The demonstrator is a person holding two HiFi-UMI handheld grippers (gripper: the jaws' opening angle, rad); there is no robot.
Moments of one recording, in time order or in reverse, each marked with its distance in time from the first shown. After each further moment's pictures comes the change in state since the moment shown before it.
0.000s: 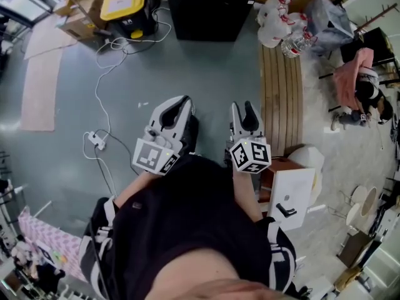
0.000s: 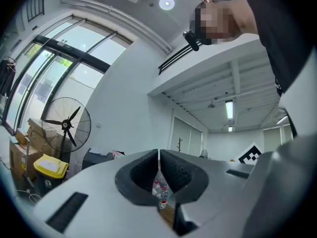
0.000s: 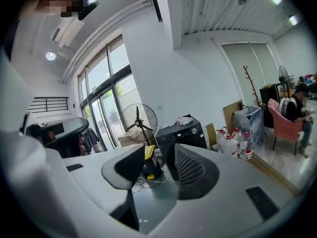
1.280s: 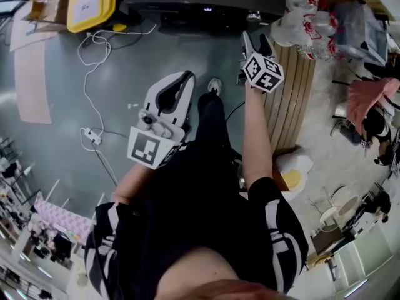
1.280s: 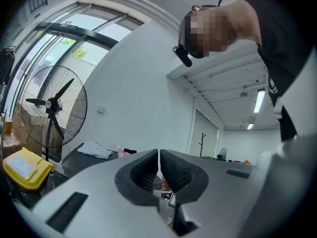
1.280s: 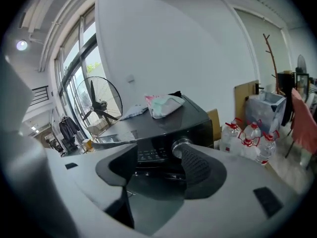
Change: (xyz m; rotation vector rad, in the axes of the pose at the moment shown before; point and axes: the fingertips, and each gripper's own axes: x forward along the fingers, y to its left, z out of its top) left arm 0.661 0.393 -0.112 -0.057 0.062 0.110; right arm 0.861 -0.396 0.072 0.012 0.260 -0.069
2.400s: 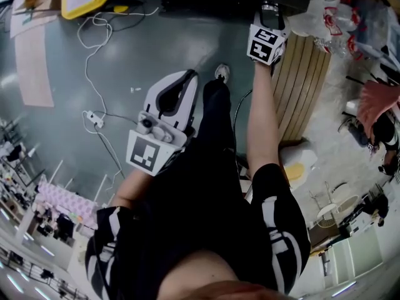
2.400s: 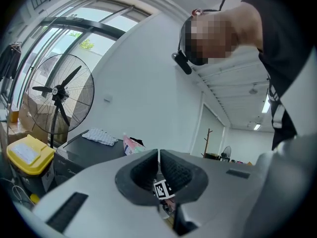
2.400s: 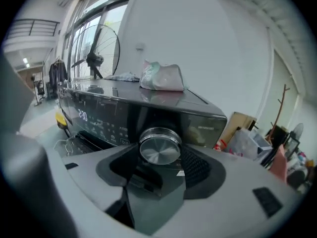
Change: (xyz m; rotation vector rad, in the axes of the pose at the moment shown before) left arm 0.046 0.032 -0.092 -0.070 0.099 0.068; right arm 0.135 -0.075 -0.054 -0.447 0.127 -0.236
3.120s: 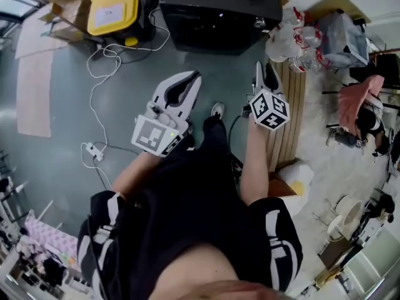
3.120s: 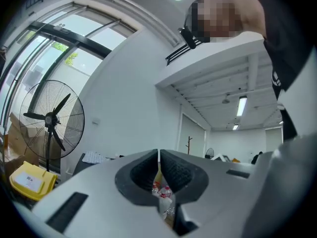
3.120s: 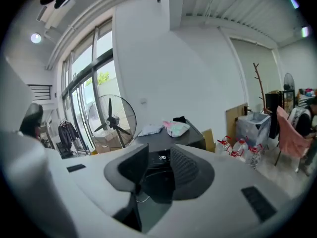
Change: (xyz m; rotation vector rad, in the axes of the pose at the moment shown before) left arm -0.315 -0.055 0.157 0.114 -0.120 -0.204; right arm -0.498 0.128 0.080 0.434 -0.311 0.119
